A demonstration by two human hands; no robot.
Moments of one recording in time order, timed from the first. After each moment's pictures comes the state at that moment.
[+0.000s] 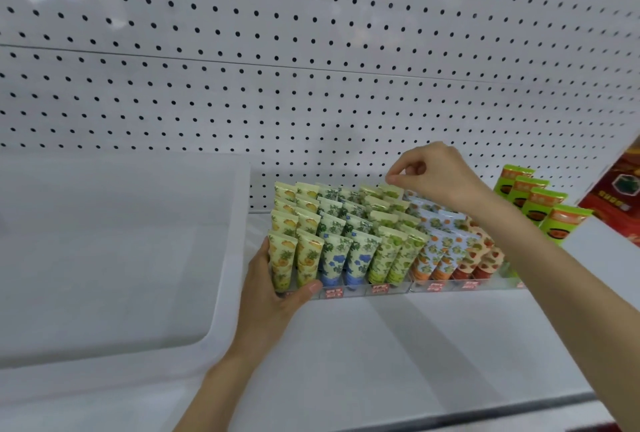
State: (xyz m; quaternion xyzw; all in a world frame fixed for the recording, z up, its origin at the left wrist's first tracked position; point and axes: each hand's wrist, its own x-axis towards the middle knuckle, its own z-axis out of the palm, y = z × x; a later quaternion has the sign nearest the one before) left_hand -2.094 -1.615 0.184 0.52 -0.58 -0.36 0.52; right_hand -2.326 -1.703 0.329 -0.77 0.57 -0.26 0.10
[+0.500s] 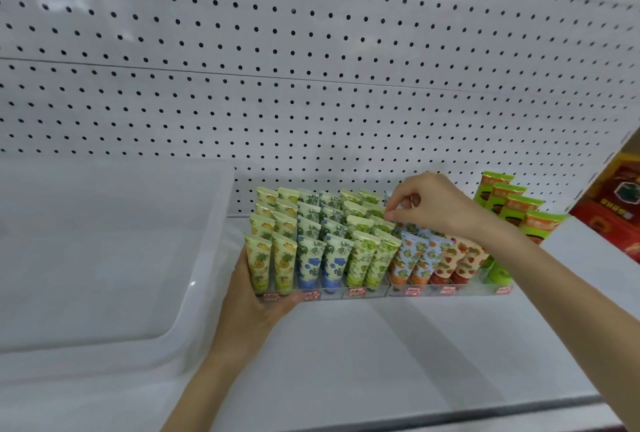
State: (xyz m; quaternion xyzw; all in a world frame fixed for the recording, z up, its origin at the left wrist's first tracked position) left_hand -2.105 -1.607 0.178 0.54 -0.55 -0.37 0.51; right_hand -2.362 -1.689 0.317 -0.81 0.54 -0.18 0.13
